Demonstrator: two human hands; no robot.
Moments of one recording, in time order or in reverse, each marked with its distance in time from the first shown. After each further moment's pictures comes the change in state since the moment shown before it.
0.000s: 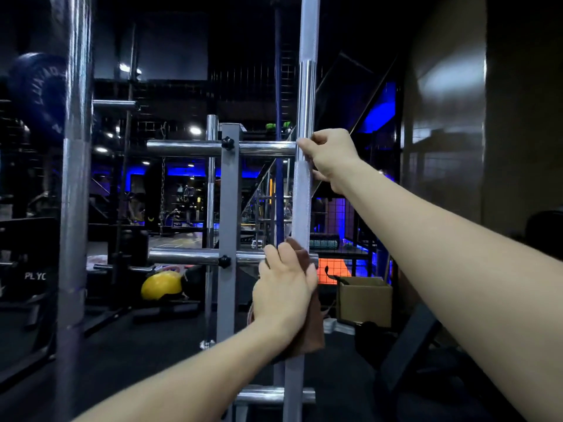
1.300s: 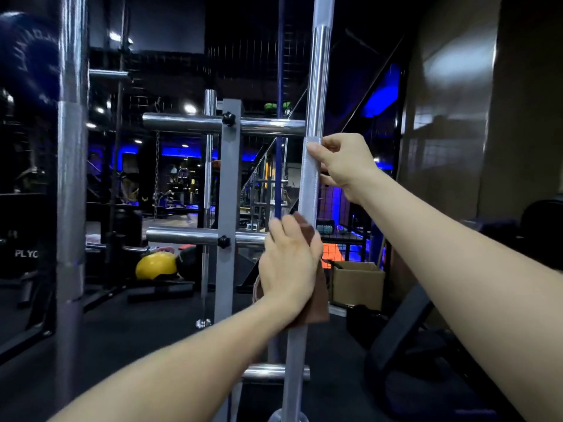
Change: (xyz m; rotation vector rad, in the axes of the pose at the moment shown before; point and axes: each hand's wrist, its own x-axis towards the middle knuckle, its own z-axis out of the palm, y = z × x) left_hand 0.006 0.001 0.007 -0.072 0.173 -0.075; right_hand -0.031 0.029 0.003 0.031 -0.042 0.004
